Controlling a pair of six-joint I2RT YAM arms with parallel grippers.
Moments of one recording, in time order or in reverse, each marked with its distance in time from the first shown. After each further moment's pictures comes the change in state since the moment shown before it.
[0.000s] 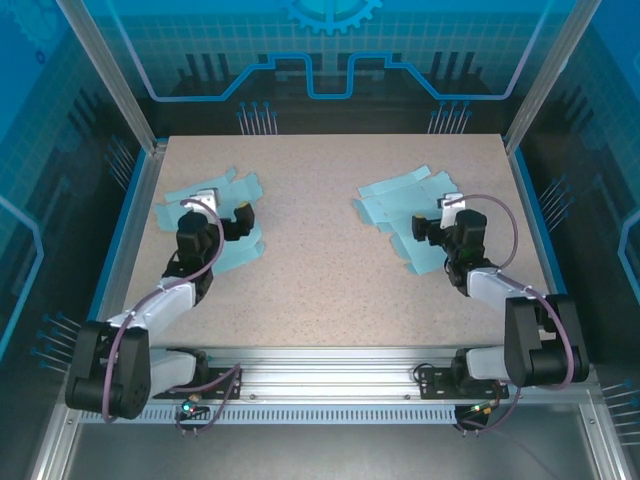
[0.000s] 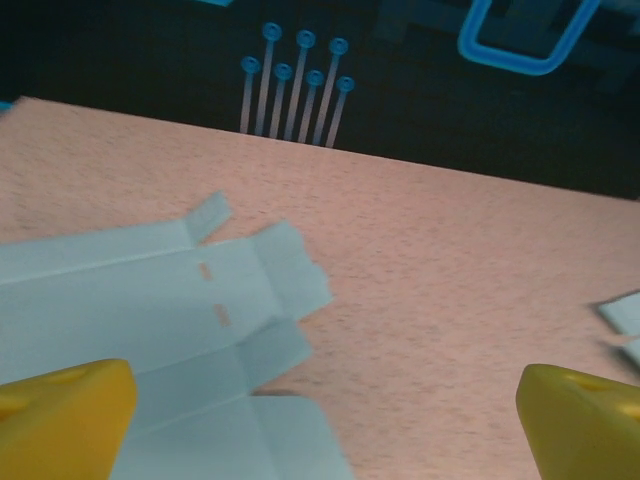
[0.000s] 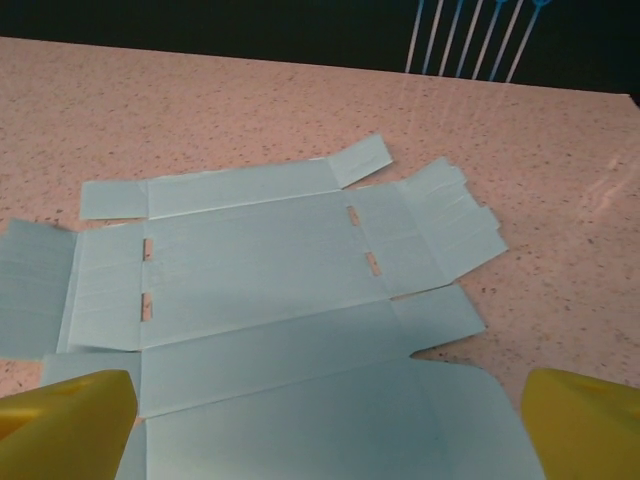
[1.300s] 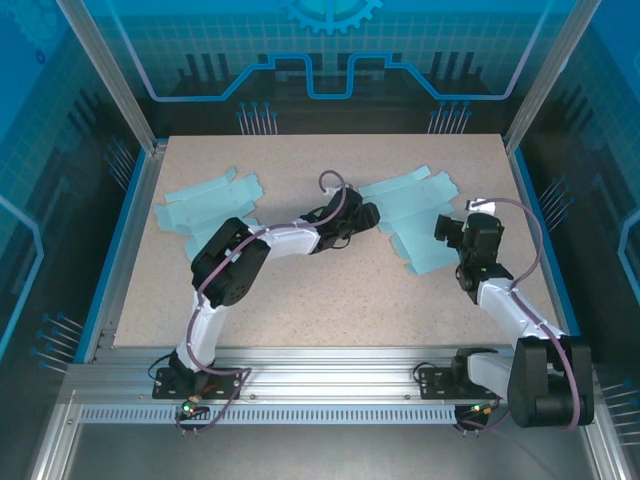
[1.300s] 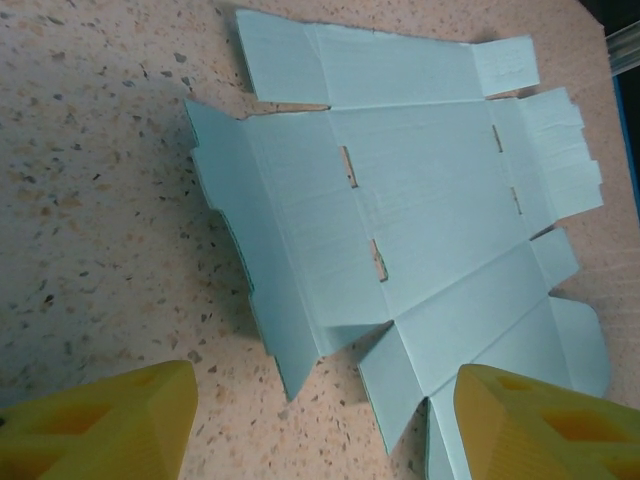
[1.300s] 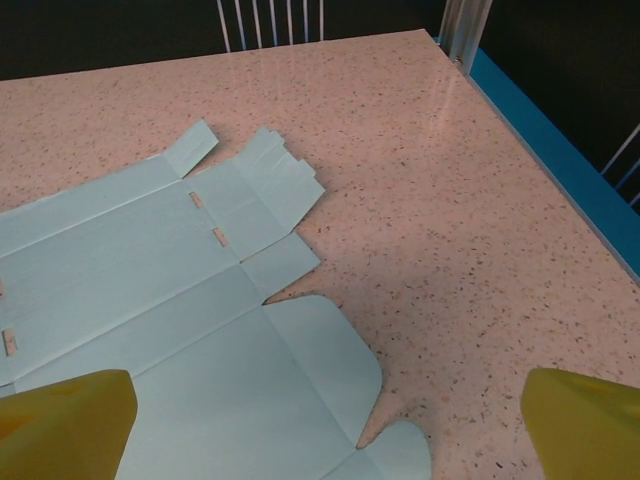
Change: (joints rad) left arm -0.584 0.971 0.947 -0.362 -0.056 -0.665; right arm -0.051 -0.204 -0.001 -0.261 0.235 0.177
